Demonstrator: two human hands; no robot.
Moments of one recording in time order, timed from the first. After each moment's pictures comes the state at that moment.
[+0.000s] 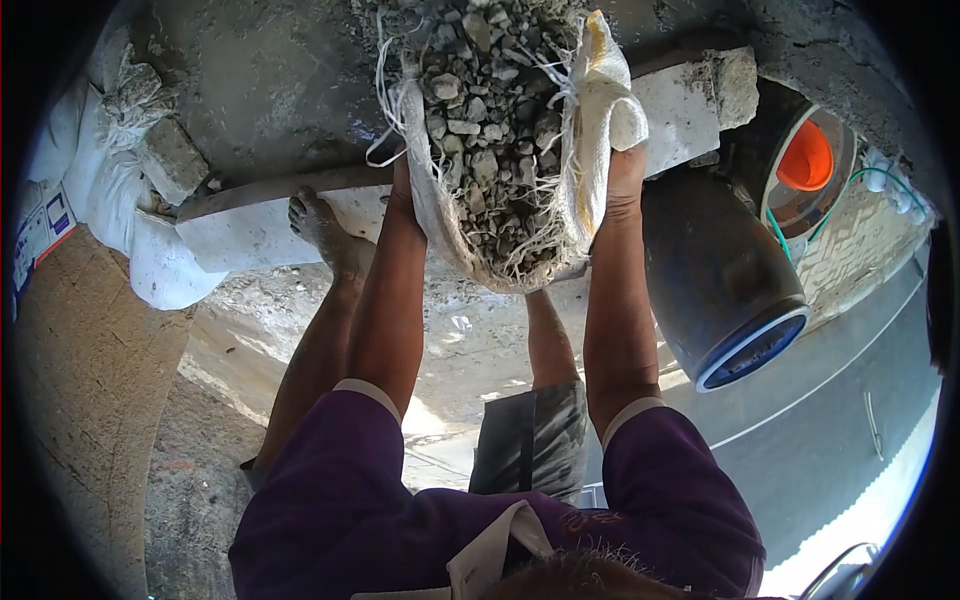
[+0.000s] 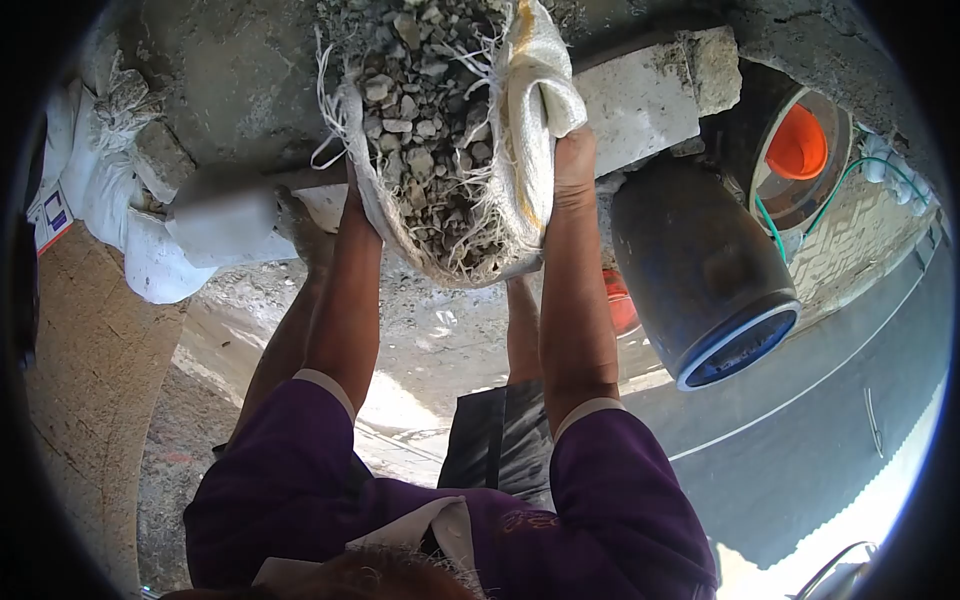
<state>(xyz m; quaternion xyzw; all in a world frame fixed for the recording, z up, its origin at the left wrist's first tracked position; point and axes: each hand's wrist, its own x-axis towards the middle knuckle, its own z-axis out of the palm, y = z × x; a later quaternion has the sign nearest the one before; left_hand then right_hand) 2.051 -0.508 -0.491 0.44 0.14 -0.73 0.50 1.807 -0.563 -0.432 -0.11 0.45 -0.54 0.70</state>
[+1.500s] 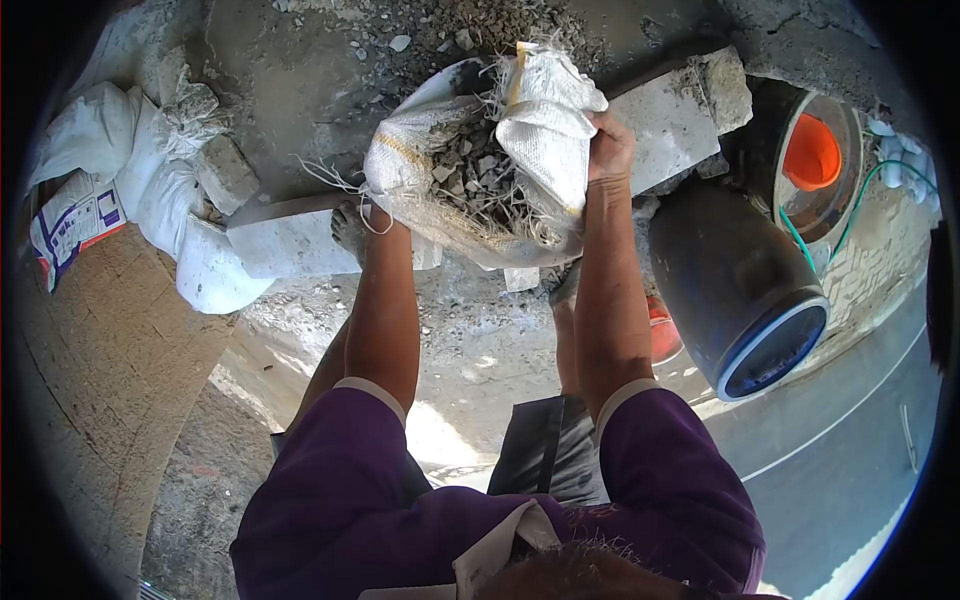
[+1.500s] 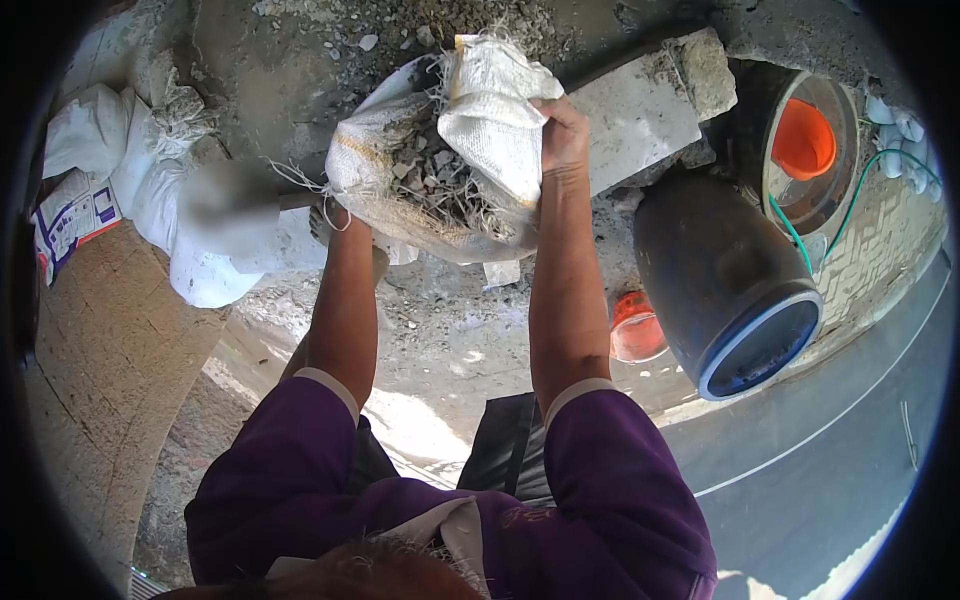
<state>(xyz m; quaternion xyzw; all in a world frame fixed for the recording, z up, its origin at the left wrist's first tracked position) 2.082 -0.556 -0.388 0.49 -0.11 -0.67 0.55 1.815 -0.584 -0.402 0.01 0.21 -0.54 0.81</state>
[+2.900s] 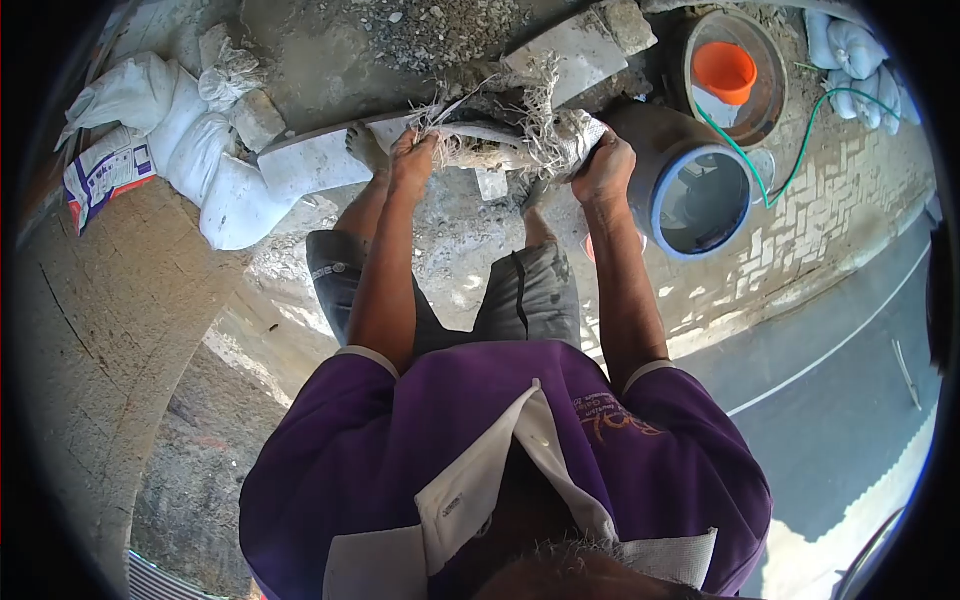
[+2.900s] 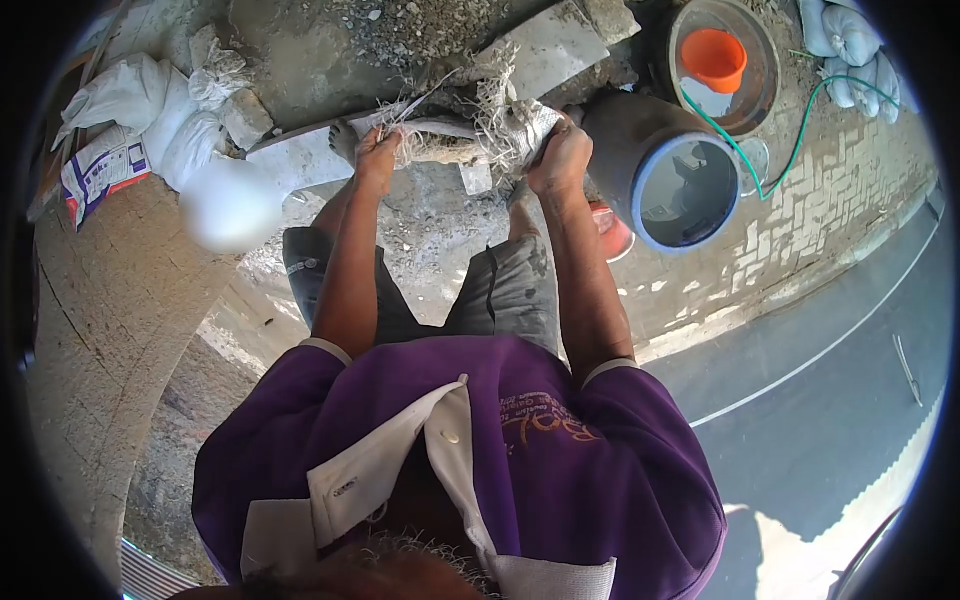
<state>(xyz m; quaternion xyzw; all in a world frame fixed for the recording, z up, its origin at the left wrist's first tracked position) 2.015 -0.401 -0.178 0.70 -0.24 -0.60 0.30 1.737 -0.431 -0.074 0.04 0.56 -0.52 0.64</state>
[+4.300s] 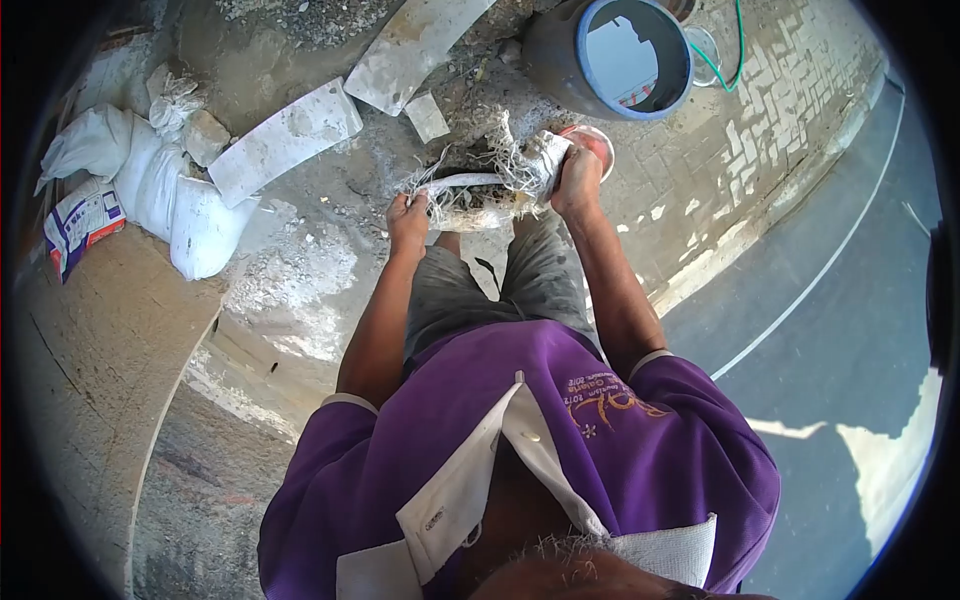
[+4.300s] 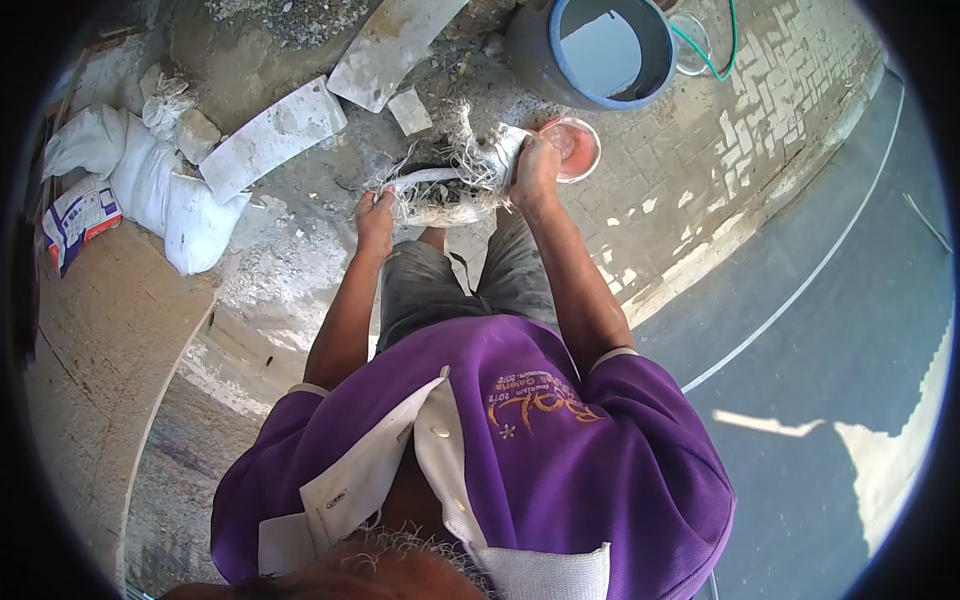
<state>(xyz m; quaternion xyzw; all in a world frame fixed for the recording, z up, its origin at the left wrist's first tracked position) 1.932 -0.060 -0.121 0.72 -0.21 -0.61 0.27 1.666 -0.102 -0.054 0.10 0.59 -0.55 0.58</state>
